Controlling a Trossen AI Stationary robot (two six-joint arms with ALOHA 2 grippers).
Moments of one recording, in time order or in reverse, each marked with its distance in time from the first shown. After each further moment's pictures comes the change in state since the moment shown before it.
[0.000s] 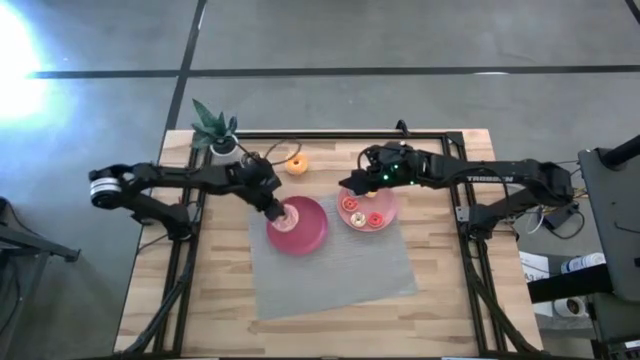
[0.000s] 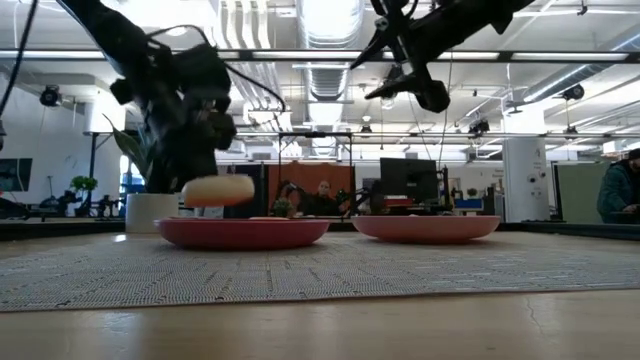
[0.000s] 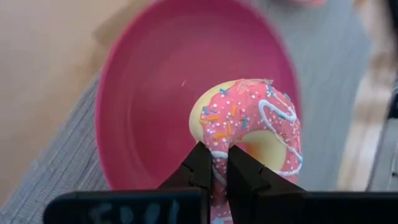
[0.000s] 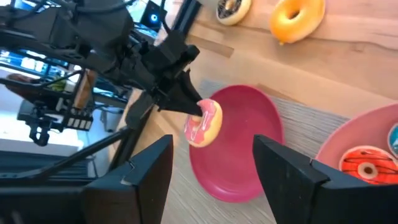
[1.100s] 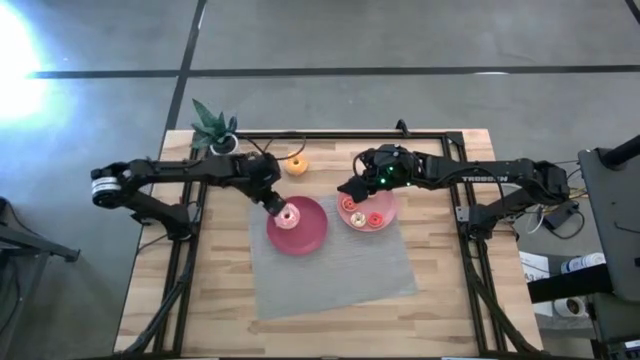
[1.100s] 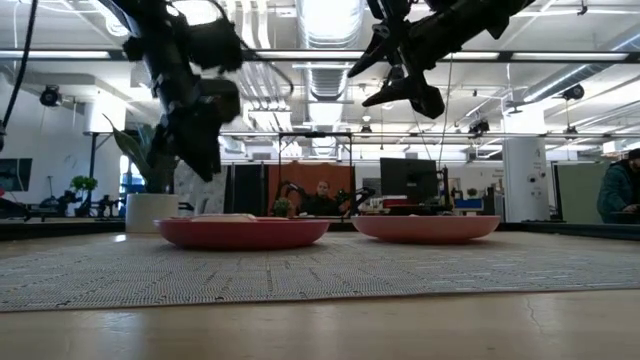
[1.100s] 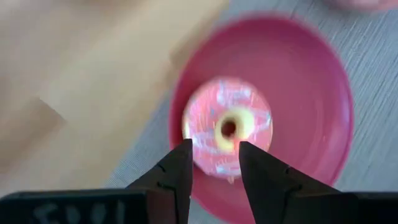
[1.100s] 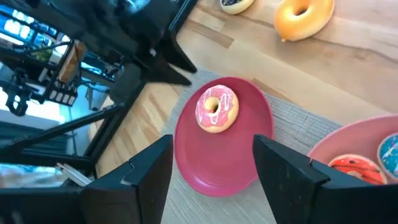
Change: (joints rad) left arm -0.038 0.013 0.230 -0.387 -0.257 0.055; right arm 0.003 0.037 0.000 -0.001 -0.031 -0.143
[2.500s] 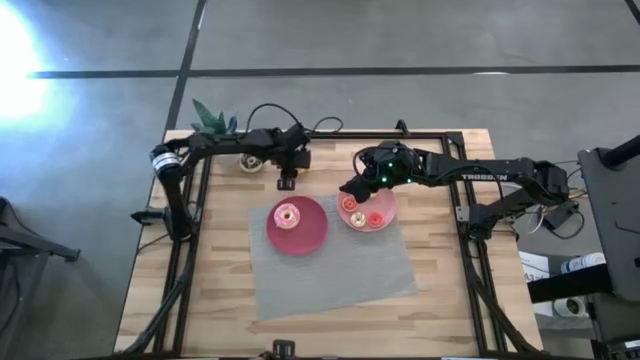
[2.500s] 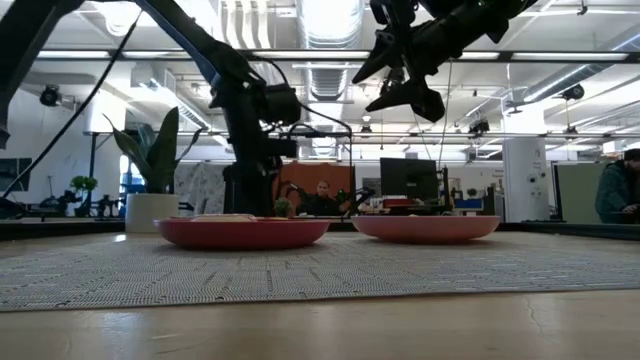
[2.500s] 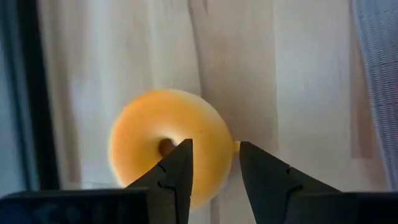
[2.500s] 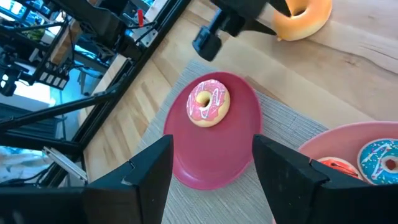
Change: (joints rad) left arm 0.213 0.496 0.381 0.056 -0.157 1.152; right arm -0.034 -0.001 0.000 -0.033 -0.052 -0.096
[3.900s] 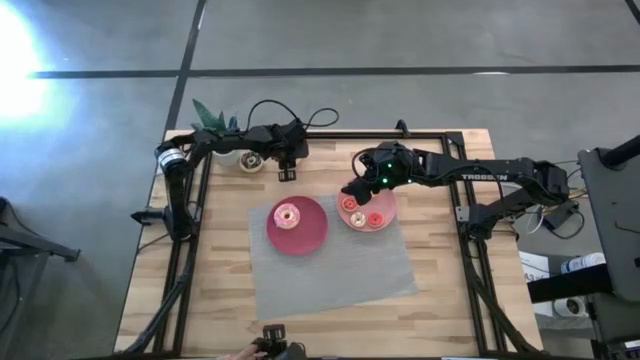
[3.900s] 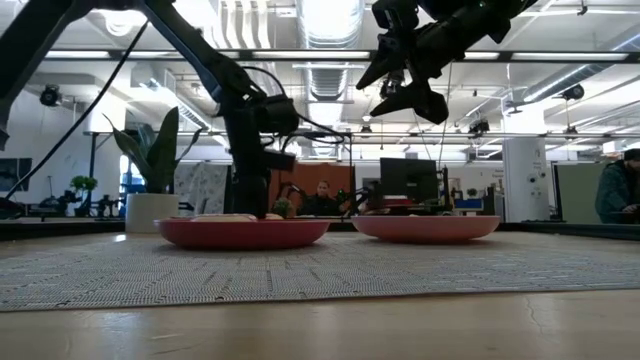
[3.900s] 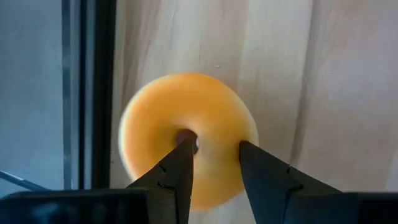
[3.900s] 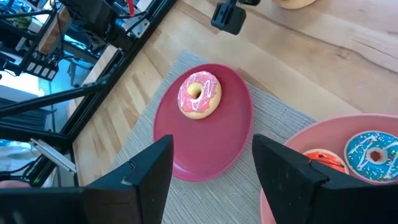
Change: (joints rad) left arm 0.059 0.055 0.010 0.062 -0.178 -0.093; right arm 0.000 -0.001 0.000 -0.041 0.001 -0.030
